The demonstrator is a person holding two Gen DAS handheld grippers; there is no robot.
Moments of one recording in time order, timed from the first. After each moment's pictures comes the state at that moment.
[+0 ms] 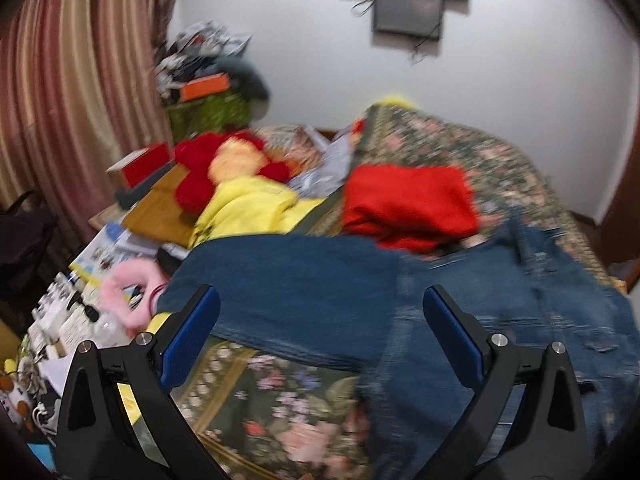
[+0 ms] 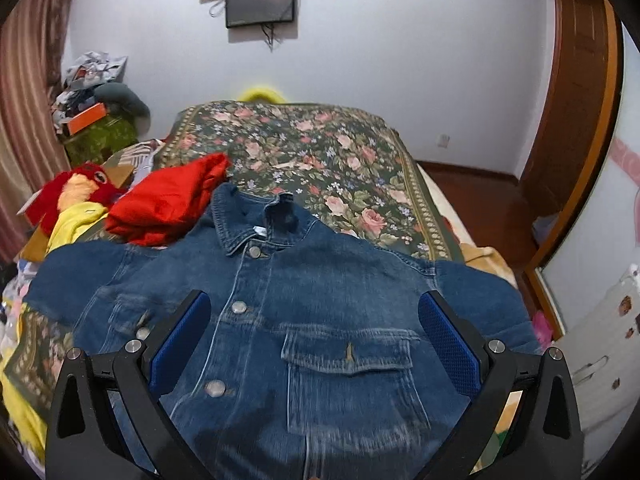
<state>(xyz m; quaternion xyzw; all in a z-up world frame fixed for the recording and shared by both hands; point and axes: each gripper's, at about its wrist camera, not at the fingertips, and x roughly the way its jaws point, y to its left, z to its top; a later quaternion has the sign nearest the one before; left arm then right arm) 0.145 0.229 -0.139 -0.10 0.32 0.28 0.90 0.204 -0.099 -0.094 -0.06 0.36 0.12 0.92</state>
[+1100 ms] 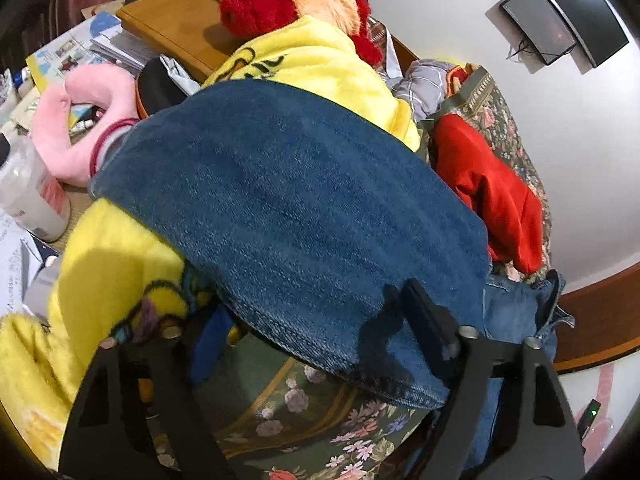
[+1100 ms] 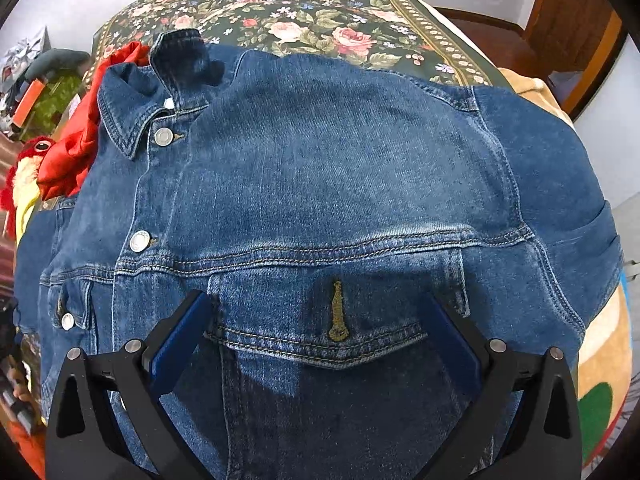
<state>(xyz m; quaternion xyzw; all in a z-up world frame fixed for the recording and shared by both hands) 0.147 0.395 -0.258 -0.41 0.39 0.23 0.79 0.275 -0.122 -0.208 0.03 0.60 0.09 0.80</state>
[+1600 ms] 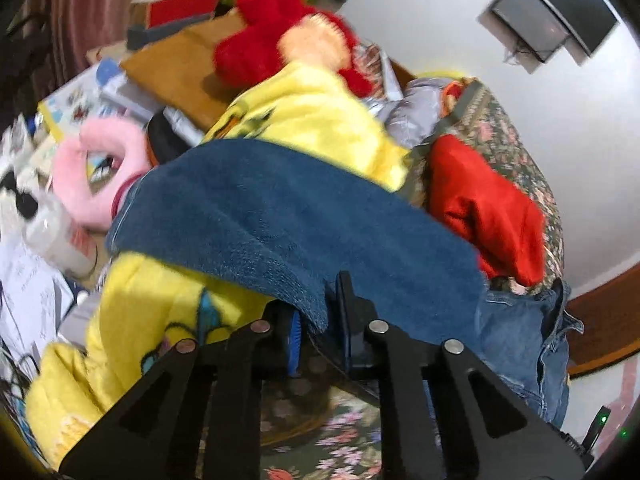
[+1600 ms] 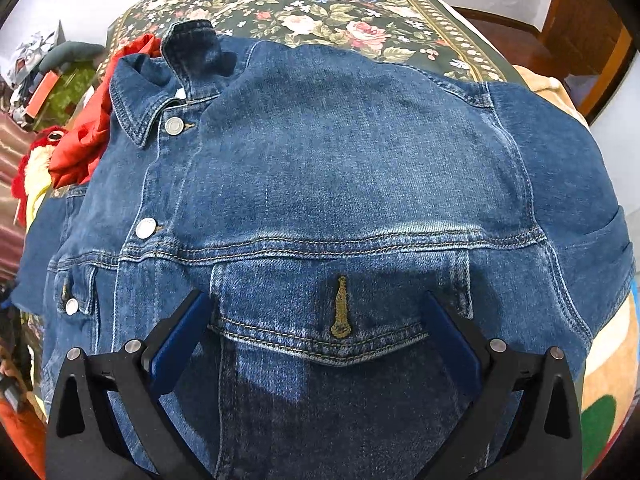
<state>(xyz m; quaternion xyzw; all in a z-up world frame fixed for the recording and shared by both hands) 0.160 0.391 -0.213 -0.35 0.38 0.26 0.81 0.275 -0.127 -0.215 0.03 0.60 0.12 0.79</state>
